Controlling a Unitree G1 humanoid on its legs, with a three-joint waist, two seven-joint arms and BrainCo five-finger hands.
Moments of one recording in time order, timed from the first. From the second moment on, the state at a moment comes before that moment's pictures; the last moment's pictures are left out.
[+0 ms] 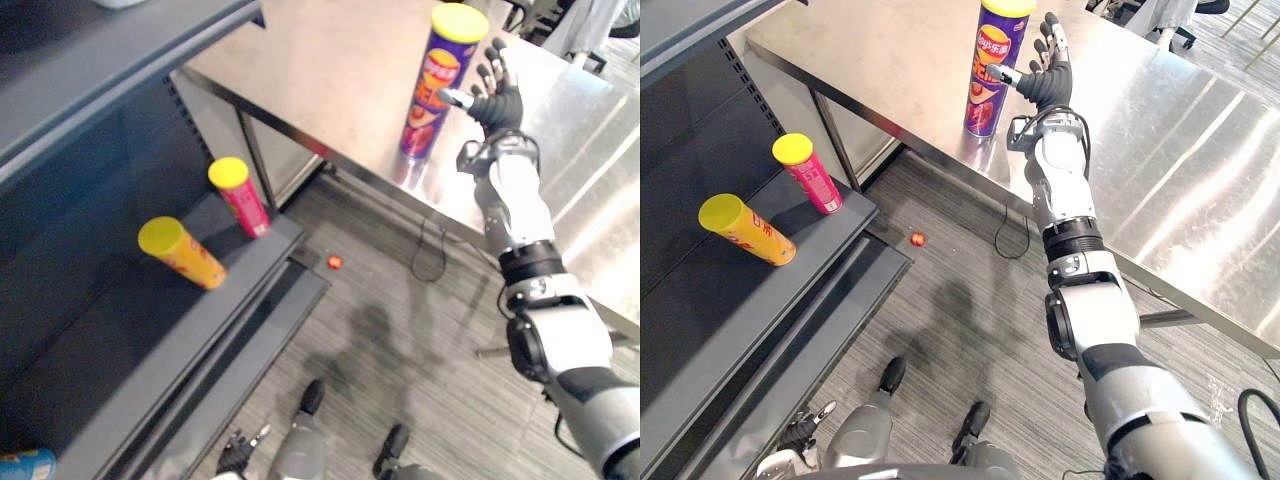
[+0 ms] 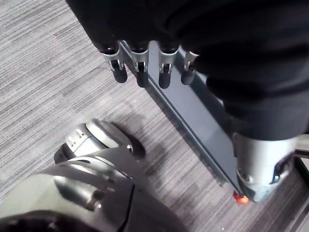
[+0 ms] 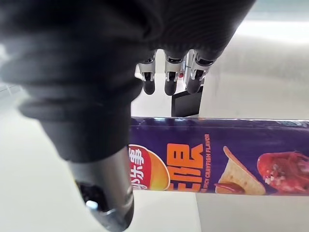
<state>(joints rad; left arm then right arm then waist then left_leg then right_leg) 0.13 0.13 0.16 0.98 -0.23 -0.13 0.04 -1.11 -0.28 -0.03 0.73 0.28 -0.11 -0.17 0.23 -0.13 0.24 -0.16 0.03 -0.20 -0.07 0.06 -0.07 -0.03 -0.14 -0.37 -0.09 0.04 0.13</state>
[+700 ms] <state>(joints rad) 0.11 0.14 0.12 0.95 -0.27 -0.13 0.04 -1.21 -0.28 -0.07 0.87 0.28 -0.10 -0.20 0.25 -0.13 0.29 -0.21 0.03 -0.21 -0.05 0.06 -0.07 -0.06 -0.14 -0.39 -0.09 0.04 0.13</state>
